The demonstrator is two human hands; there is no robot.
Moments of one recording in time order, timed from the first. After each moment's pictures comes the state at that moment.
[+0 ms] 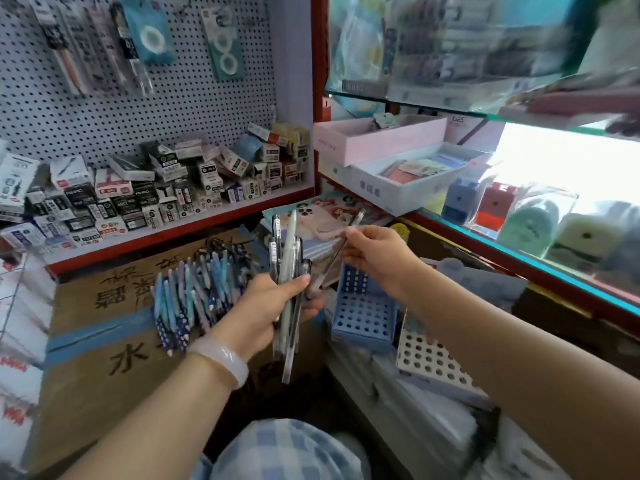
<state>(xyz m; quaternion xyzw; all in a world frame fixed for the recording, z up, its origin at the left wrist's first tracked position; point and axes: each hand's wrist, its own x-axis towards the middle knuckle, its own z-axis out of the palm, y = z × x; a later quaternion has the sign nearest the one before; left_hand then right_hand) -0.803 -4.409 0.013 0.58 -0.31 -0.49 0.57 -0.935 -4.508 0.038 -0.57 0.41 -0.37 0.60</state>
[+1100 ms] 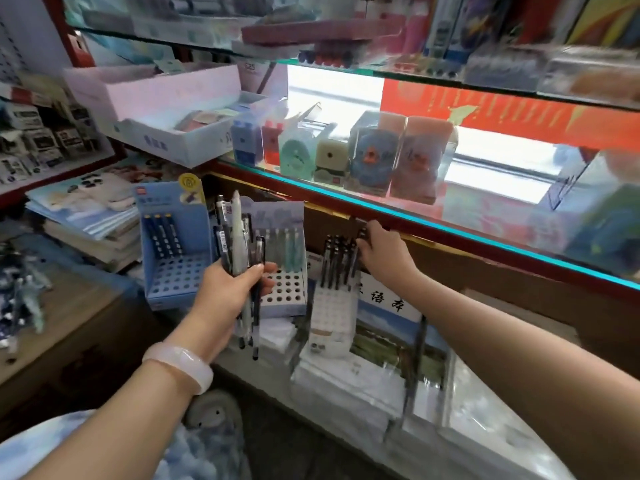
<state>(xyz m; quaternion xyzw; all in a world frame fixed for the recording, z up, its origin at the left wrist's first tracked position) -1.004 -4.411 -0.036 0.57 -0.43 -0.49 0.50 -1.236 -4.459 -0.037 -0.67 0.68 -0.26 0.13</state>
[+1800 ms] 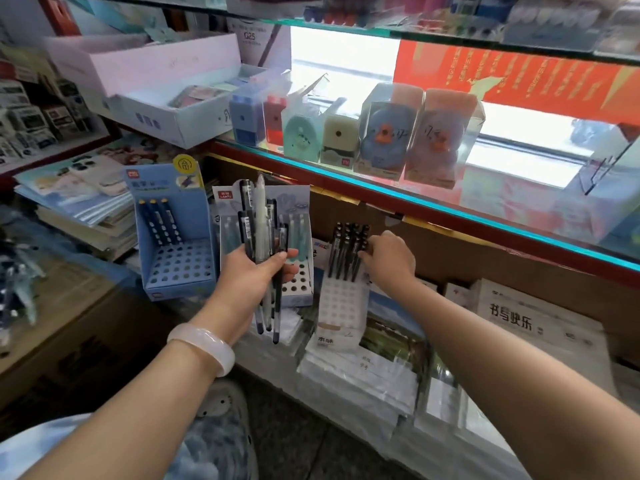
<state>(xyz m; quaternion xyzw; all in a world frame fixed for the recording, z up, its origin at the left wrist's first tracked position) -1.022 -4.426 -0.042 0.54 -0.46 -0.52 0.49 -1.228 -4.479 -0.086 -0.63 0.75 -0.17 0.06</state>
